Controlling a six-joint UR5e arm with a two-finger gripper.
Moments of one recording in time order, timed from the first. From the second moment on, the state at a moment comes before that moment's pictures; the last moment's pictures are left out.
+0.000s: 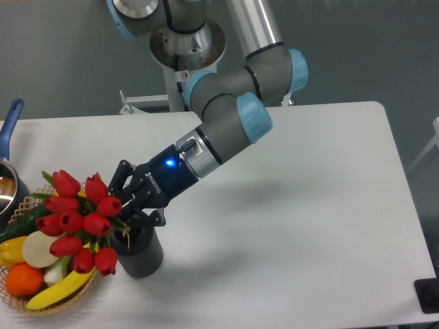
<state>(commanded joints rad) 2.42 -1.94 -1.78 -0.68 0.32 1.20</state>
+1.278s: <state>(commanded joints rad) 2.46 -1.96 -1.88 -0.68 0.32 1.34</state>
